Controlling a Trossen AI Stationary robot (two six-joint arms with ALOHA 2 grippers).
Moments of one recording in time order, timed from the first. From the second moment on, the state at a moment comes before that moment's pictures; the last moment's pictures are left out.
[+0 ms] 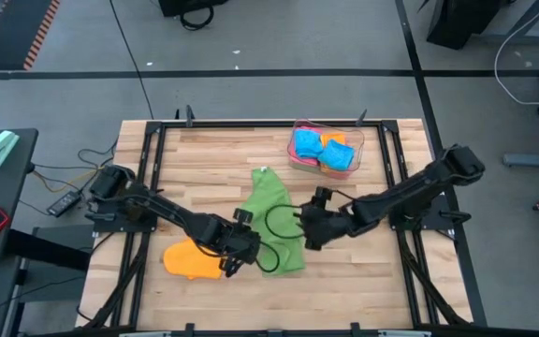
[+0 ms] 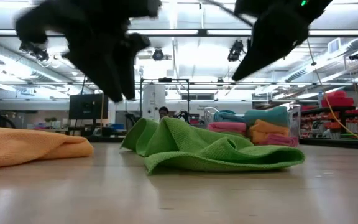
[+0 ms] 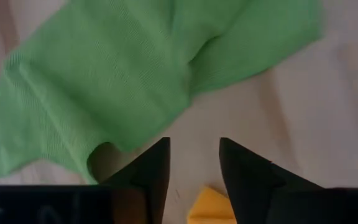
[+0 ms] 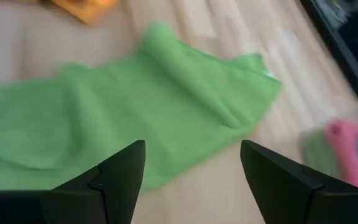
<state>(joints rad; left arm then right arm) -0.40 1.77 1.27 -0.72 -0.31 -0.02 0.37 1.51 0.96 -0.41 0.60 0.33</state>
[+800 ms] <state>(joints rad) -0.22 1.87 1.21 -0.75 -0.47 -0.24 0.65 1.56 0.96 -0.33 0.76 0.65</state>
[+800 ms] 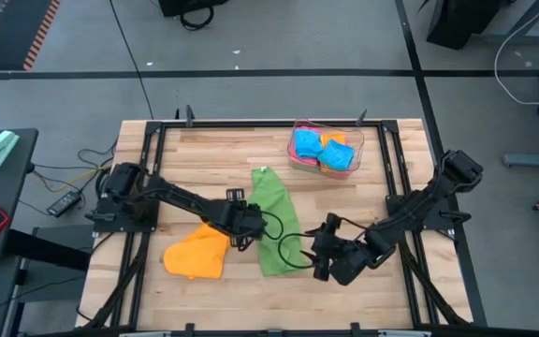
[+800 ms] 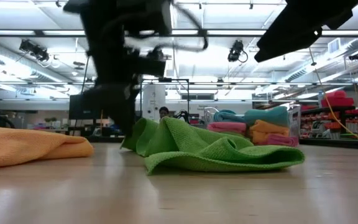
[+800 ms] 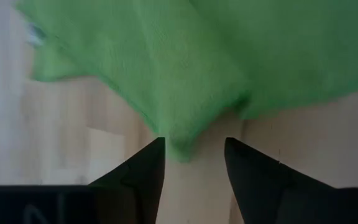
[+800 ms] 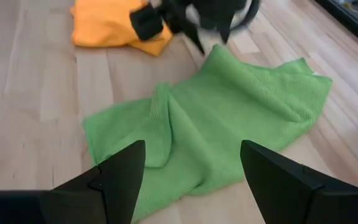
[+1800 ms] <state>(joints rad) -0.20 1.83 1.21 -0.87 -0.38 -0.10 0.60 1.85 0.96 0.06 0.69 0.55</state>
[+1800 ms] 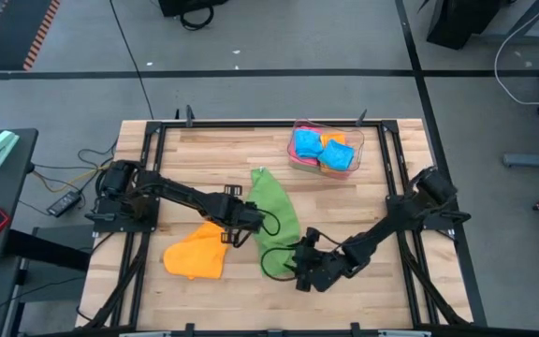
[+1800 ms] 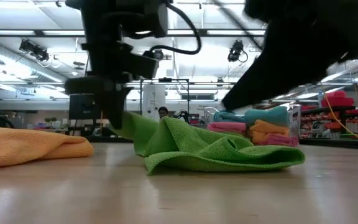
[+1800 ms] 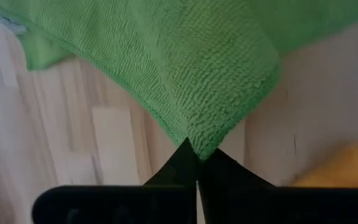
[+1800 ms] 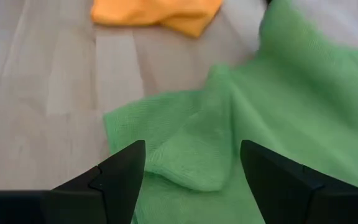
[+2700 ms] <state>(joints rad) -0.26 1.78 1.21 -1.02 -0.34 -0.18 0.52 1.99 0.96 0.09 0.57 0.55</state>
